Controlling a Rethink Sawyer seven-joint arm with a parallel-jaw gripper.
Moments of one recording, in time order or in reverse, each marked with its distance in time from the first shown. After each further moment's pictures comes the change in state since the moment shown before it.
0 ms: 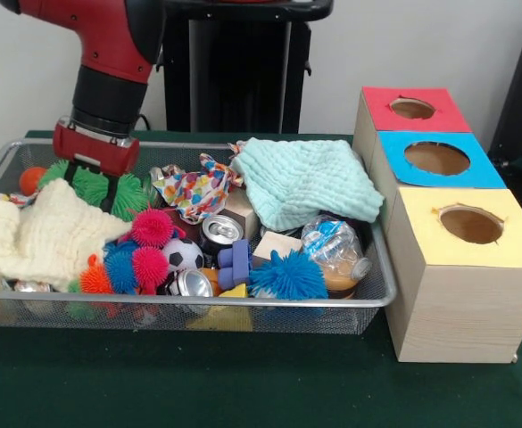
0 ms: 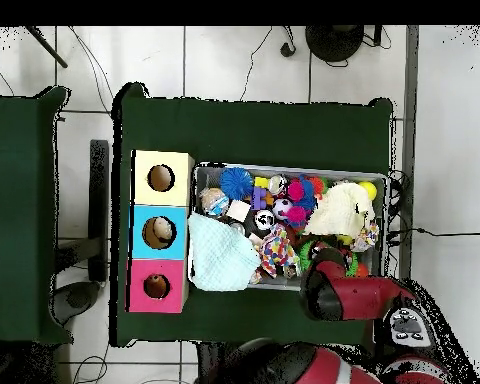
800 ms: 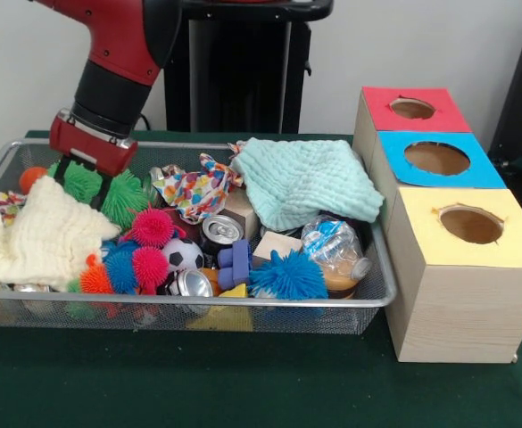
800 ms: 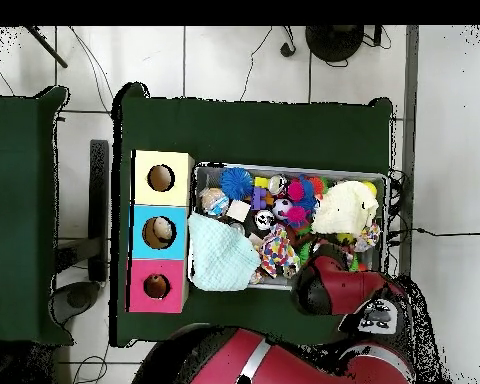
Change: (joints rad) arm 0.145 0.063 -0.160 -0.044 0.119 0.000 0.000
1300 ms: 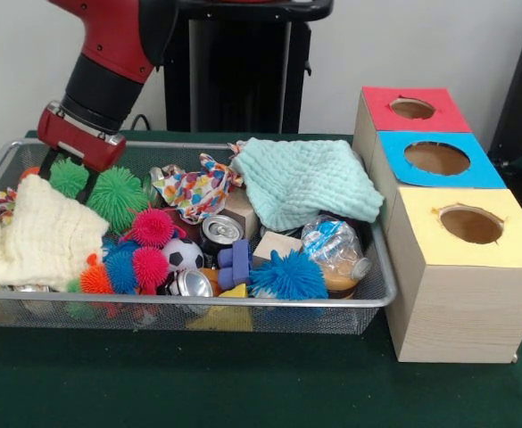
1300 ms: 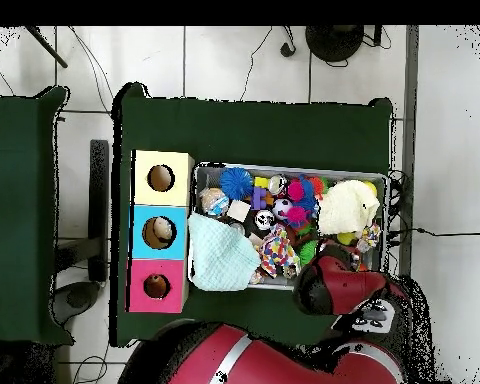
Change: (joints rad) arm 0.035 0.025 -0.066 -0.018 0.041 0.000 0.000
